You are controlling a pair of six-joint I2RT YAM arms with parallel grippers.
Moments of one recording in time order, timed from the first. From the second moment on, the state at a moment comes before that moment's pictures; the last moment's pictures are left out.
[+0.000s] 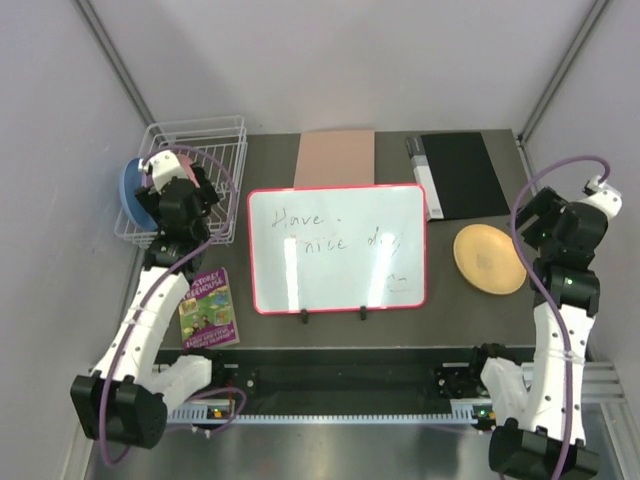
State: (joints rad) left arm -0.15 1.02 0.93 -0.13 -0.60 -0.21; right arm -0.32 0.78 0.93 -0.56 0.11 0.37
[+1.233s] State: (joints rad) left arm 0.05 1.59 0.98 0.25 -0.77 -0.07; right arm -0.32 1.16 0.96 -0.38 -0.19 0.31
